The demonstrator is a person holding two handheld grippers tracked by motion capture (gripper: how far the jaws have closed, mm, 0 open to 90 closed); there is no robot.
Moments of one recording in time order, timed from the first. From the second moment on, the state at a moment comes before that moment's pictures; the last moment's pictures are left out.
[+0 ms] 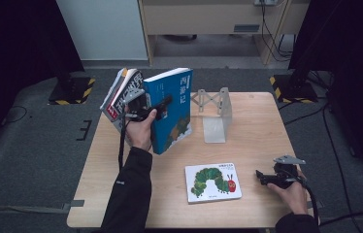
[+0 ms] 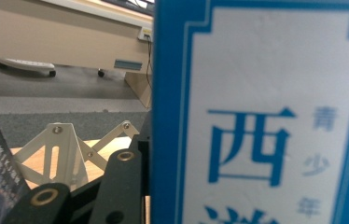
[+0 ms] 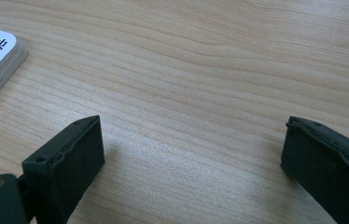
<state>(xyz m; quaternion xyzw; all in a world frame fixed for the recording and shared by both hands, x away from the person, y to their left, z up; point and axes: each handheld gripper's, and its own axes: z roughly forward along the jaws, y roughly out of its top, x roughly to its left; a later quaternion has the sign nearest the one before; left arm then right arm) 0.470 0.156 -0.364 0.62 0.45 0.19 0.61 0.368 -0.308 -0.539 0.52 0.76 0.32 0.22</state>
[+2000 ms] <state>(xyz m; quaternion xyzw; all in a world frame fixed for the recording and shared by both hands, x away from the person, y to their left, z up) 0.433 0.141 -0.440 0.64 0.43 0.26 0.59 0.368 -0.308 -0.539 0.52 0.76 0.32 0.21</state>
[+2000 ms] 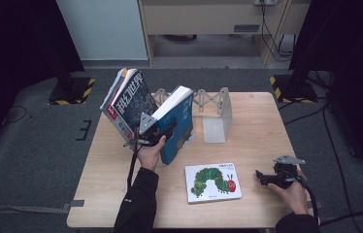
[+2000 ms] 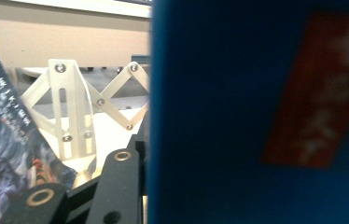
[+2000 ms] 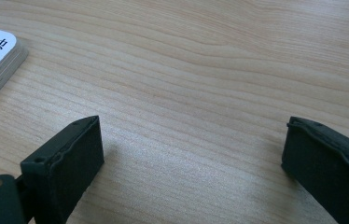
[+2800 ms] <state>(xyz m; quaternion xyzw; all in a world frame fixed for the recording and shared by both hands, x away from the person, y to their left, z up) 0.414 0.120 -0.443 0.63 0.43 0.29 0.58 0.368 -0.308 -0.539 0.52 0.76 0.32 0.21</state>
